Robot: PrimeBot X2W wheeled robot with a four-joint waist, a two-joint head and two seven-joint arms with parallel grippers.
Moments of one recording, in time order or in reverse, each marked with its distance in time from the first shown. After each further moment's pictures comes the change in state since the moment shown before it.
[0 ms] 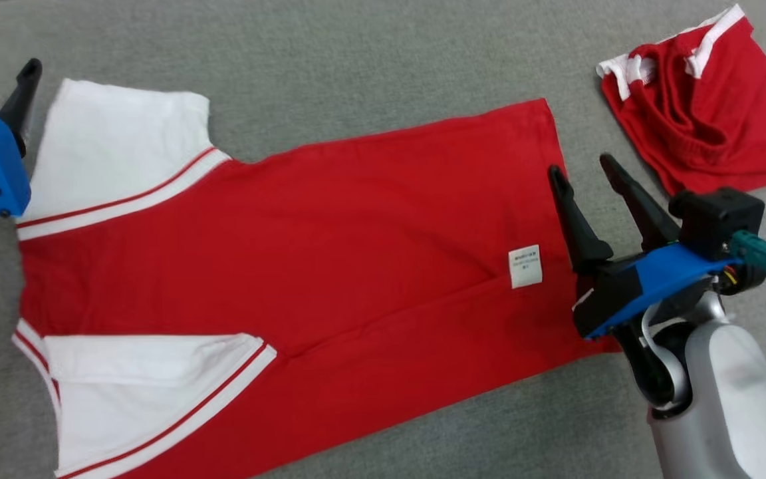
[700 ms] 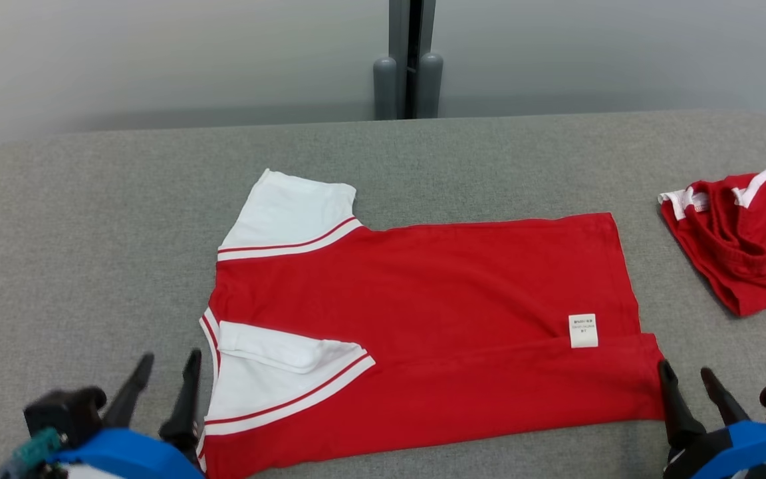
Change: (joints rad) left arm 0.846 -0.283 0.027 -0.251 -0.089 0.154 -0.492; right arm 0.413 0.000 -0.261 0.135 0.100 0.000 -0.063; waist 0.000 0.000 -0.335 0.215
